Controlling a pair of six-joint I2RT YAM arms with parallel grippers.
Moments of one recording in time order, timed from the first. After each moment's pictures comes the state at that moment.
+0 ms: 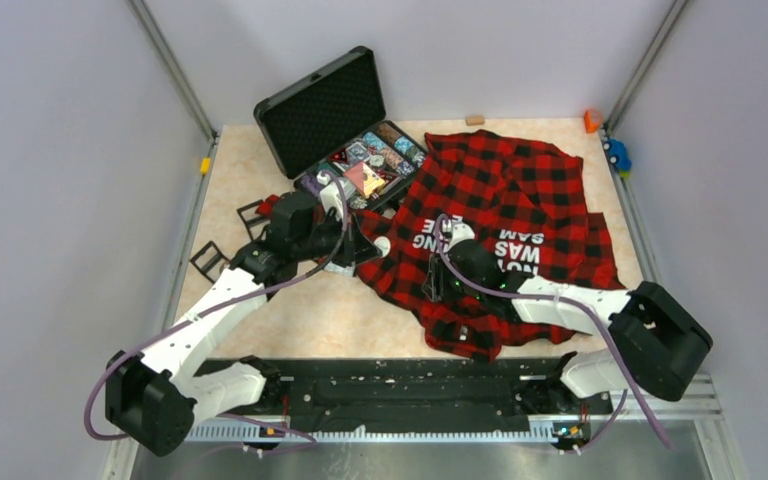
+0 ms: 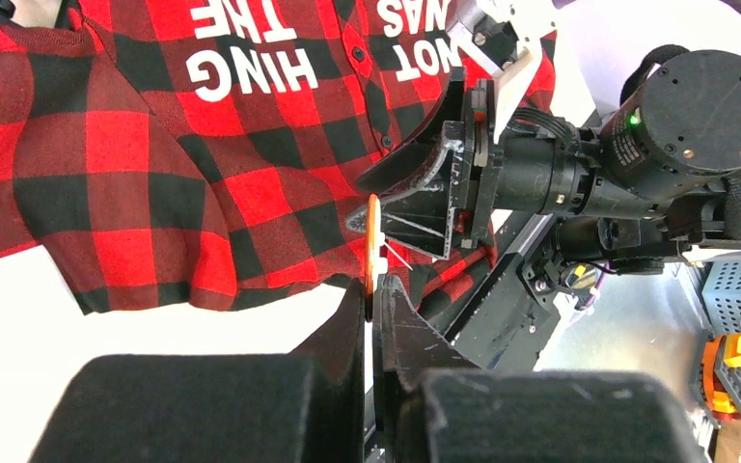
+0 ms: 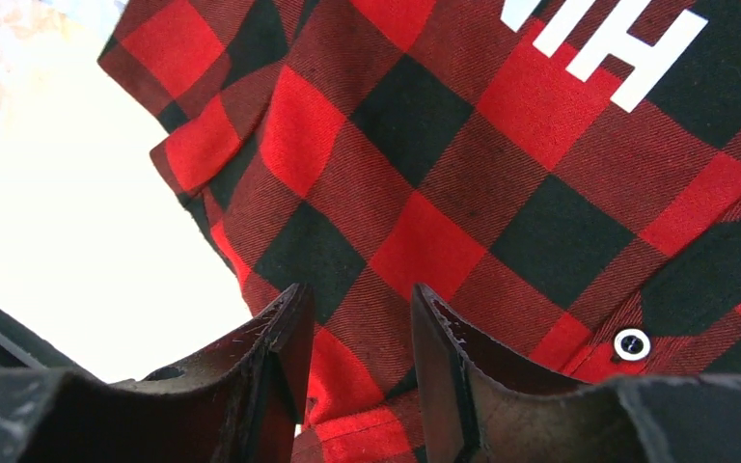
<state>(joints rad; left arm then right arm) -0.50 1.09 0.87 -0.26 0.51 -0.44 0.81 1.34 0.60 0.04 0.09 0.55</state>
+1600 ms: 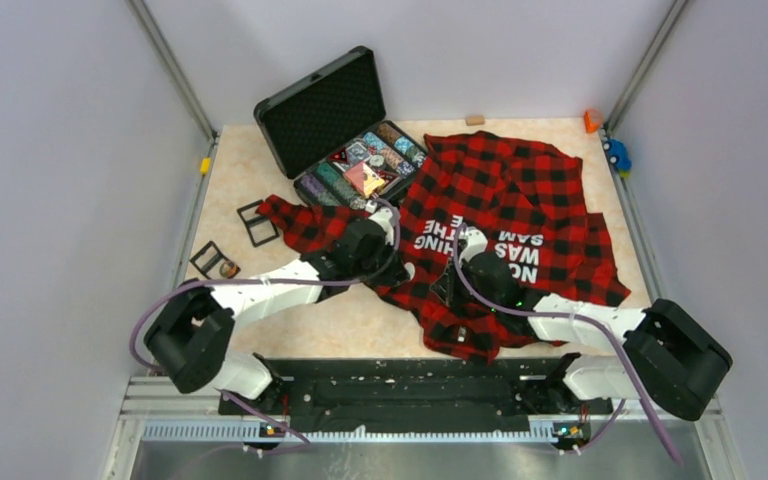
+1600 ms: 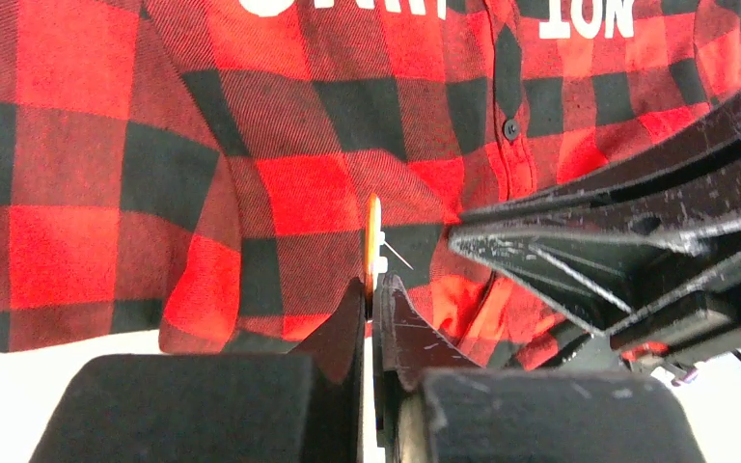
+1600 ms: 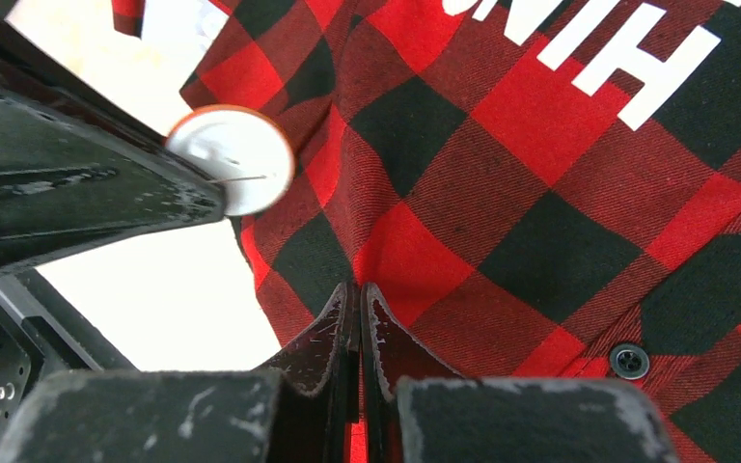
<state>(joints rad) -0.77 1.40 0.79 -0.06 0.14 -0.60 0.79 1.24 0.42 0.29 0.02 0.55</state>
